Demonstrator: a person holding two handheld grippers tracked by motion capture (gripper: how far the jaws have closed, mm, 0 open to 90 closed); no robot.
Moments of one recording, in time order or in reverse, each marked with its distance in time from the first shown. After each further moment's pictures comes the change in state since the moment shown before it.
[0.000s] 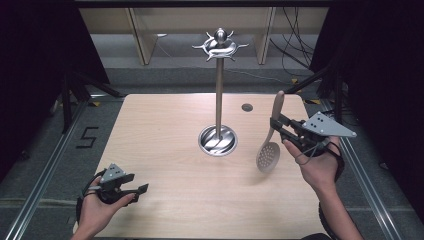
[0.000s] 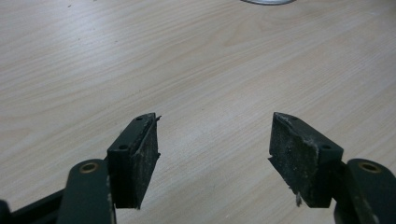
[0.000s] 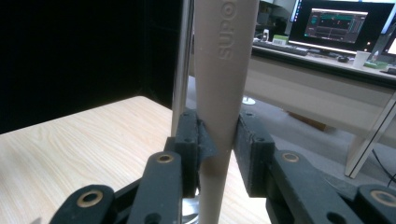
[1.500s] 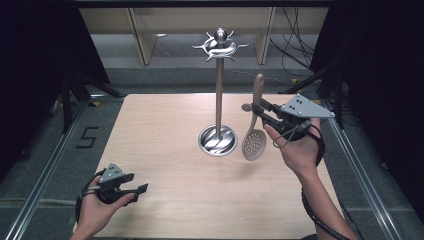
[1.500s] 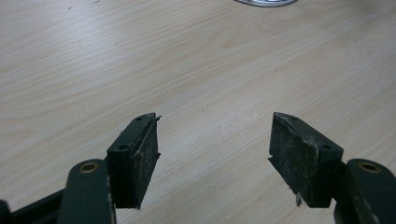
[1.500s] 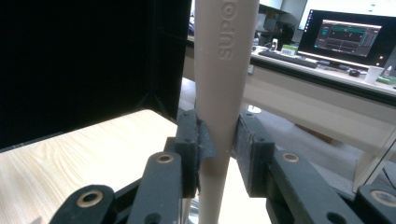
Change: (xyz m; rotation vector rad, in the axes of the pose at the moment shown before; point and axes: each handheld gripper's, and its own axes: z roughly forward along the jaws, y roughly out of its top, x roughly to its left) left arm 0.001 0.000 -0.001 -0.006 -0.004 0.003; right arm 0.022 0.040 0.037 -0.005 0.037 -0.009
